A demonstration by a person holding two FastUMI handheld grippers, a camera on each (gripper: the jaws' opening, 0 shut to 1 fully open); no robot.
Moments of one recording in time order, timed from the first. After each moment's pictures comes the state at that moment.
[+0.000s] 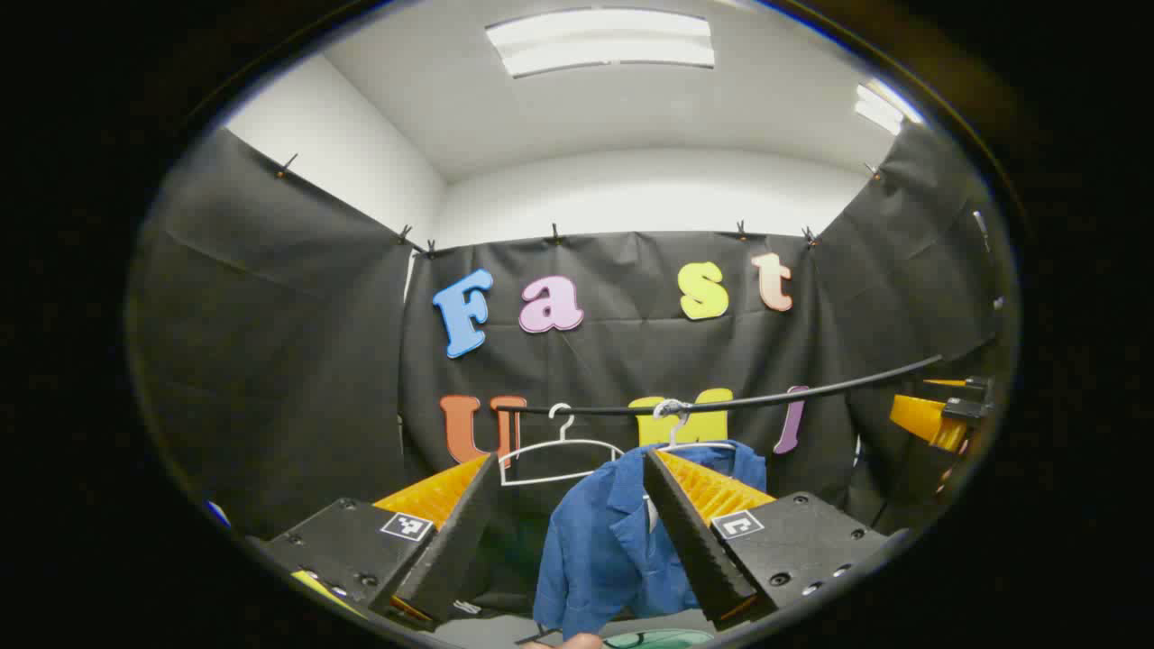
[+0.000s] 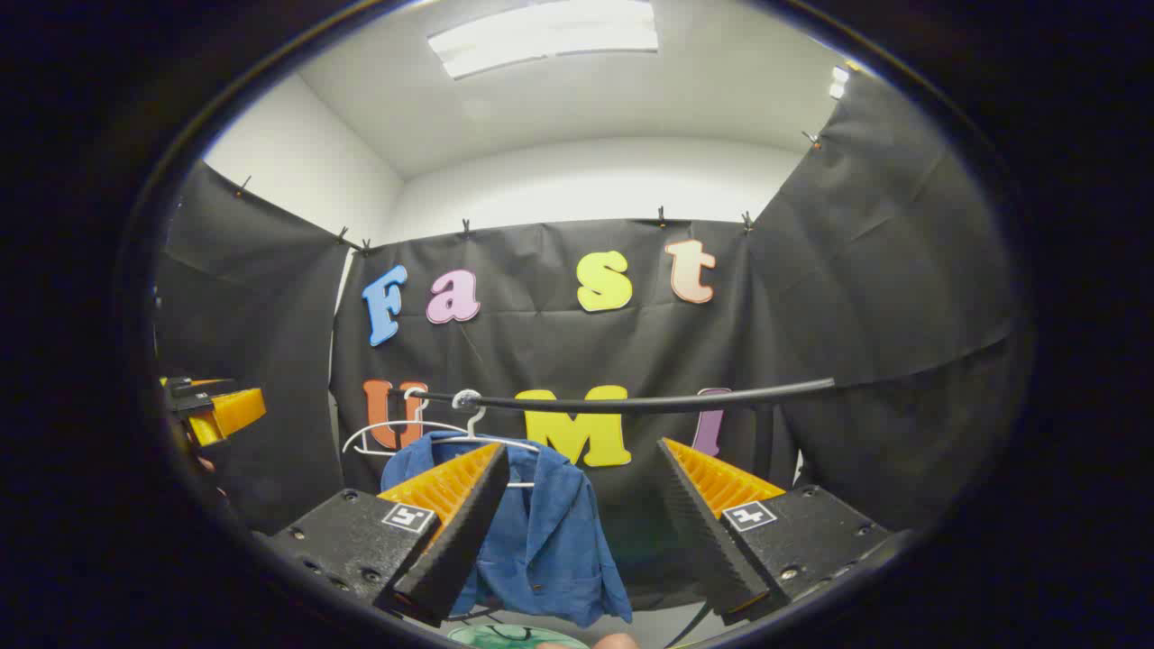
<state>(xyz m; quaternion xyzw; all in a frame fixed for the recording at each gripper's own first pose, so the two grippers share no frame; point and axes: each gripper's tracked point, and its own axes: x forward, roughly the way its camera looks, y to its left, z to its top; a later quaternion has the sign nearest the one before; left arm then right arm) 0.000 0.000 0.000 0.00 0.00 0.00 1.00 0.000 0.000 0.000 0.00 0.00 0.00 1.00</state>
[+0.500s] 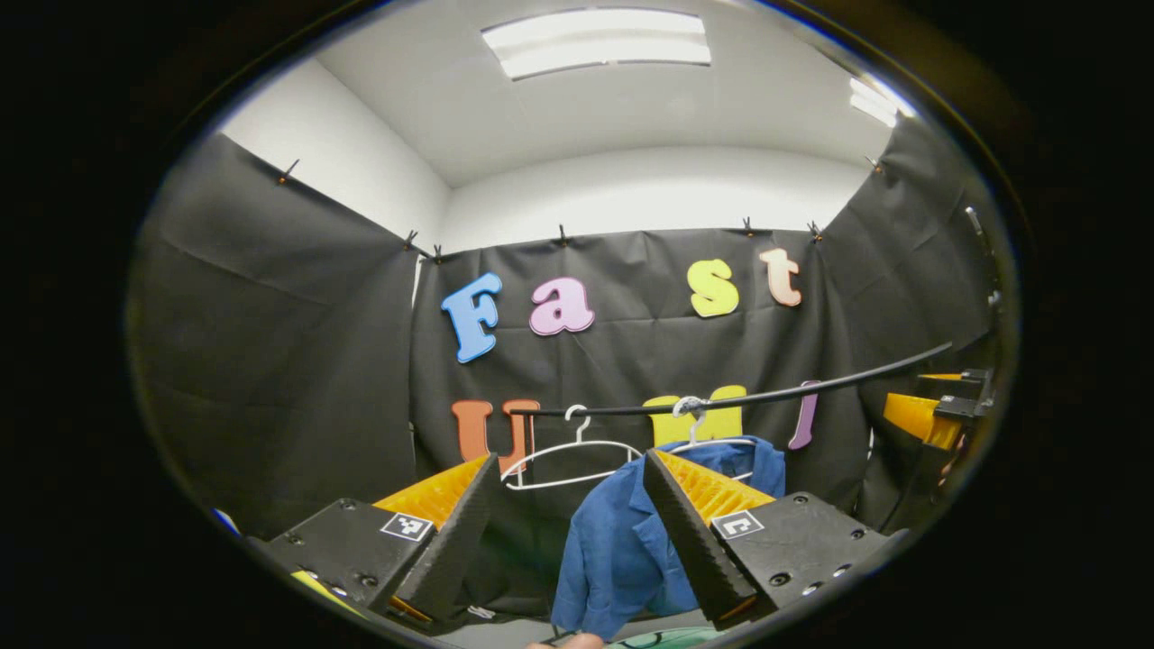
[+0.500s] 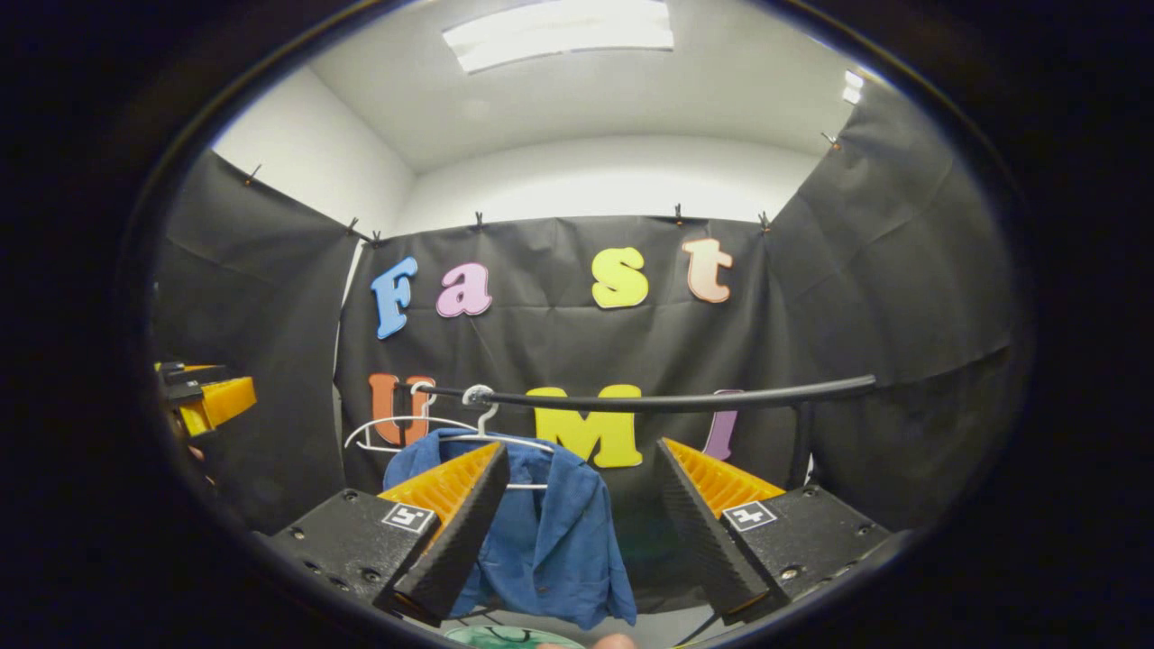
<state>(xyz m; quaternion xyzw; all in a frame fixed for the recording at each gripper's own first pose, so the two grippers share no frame) 0.004 0.019 -0.005 0.01 0.00 0.01 1.00 0.024 0.023 -0.010 -0.02 0.00 0.01 1.00</state>
